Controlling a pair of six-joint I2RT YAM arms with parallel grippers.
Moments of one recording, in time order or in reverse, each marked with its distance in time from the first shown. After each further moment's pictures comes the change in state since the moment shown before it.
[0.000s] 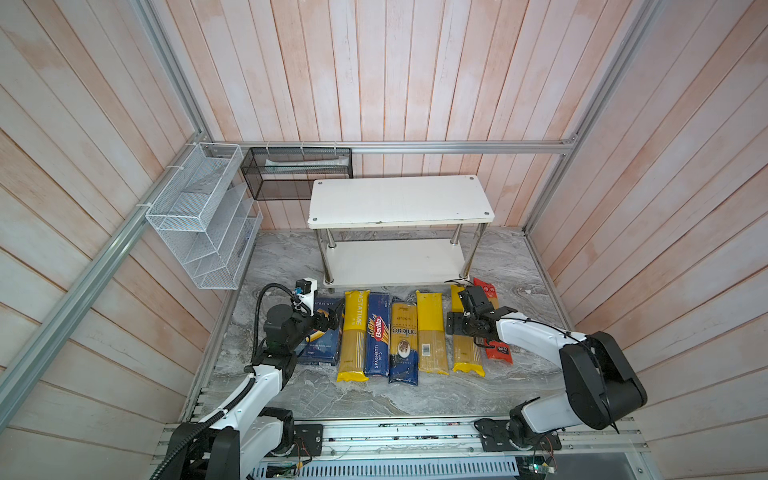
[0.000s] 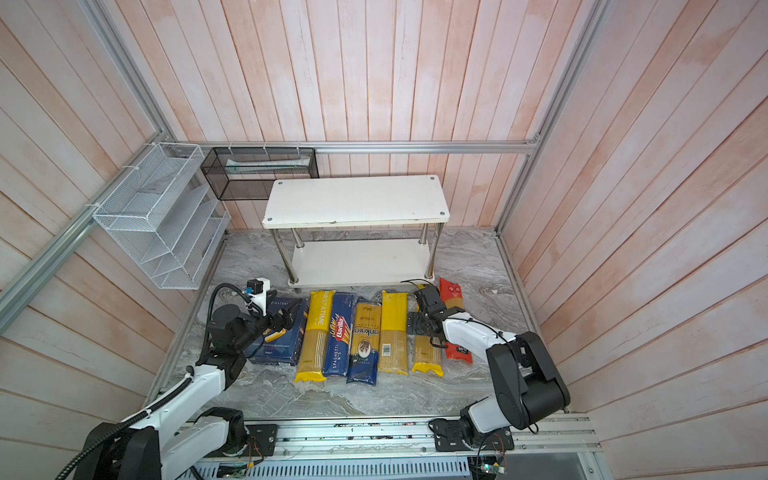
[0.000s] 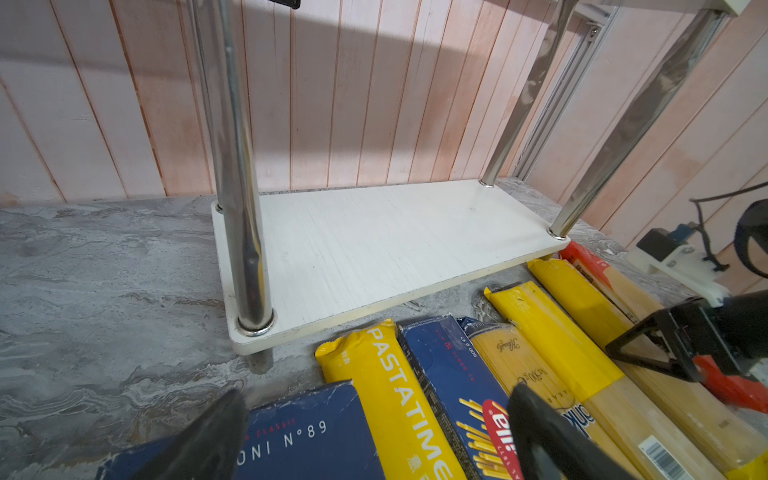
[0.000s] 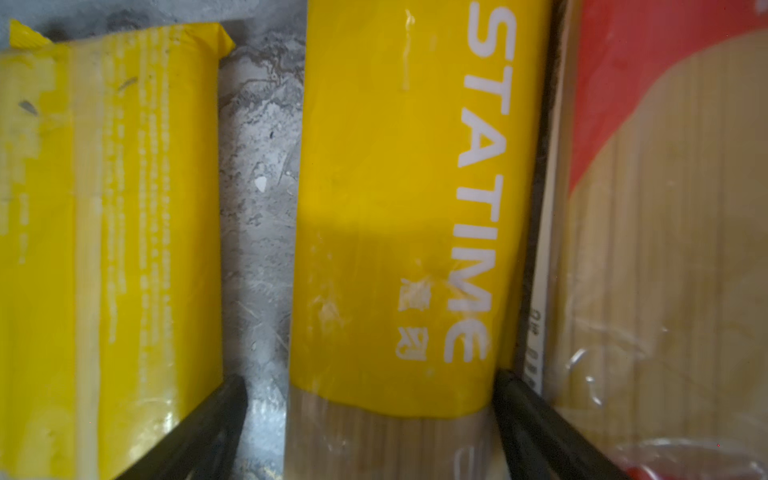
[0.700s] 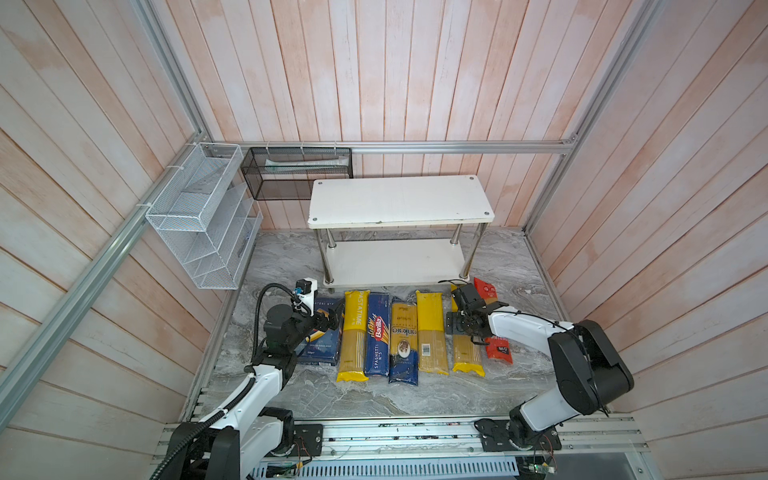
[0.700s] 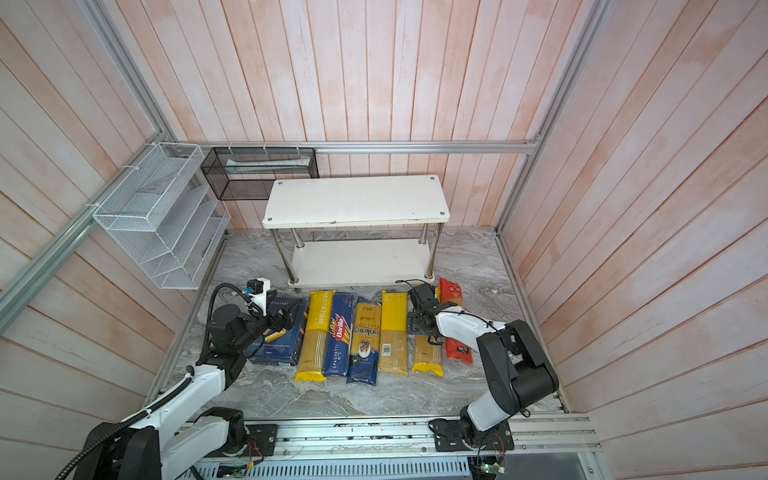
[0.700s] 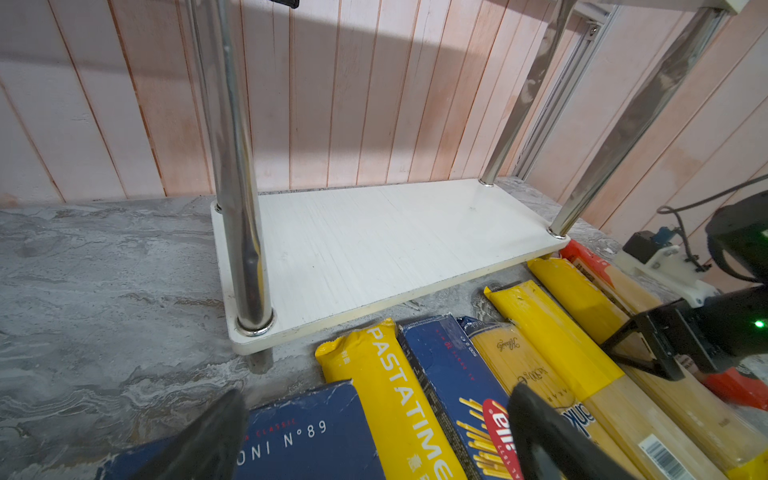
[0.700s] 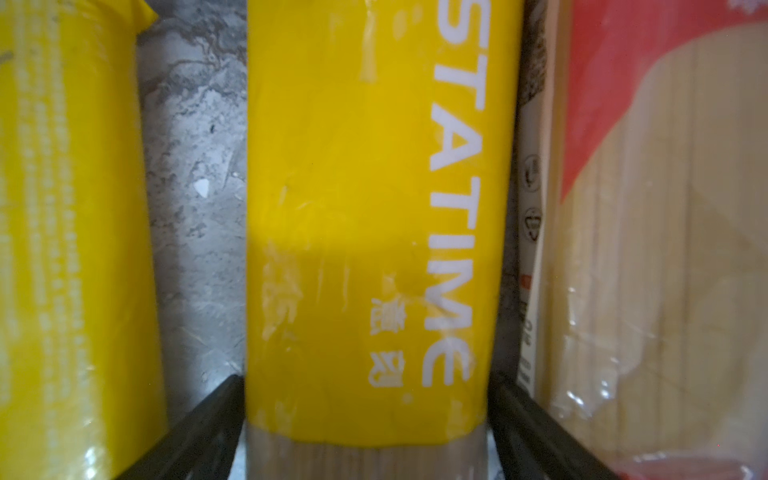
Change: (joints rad) left arm 0.000 0.003 0.000 0.000 0.003 0.003; right arm 0.011 0.084 0.064 -0.071 0.095 0.022
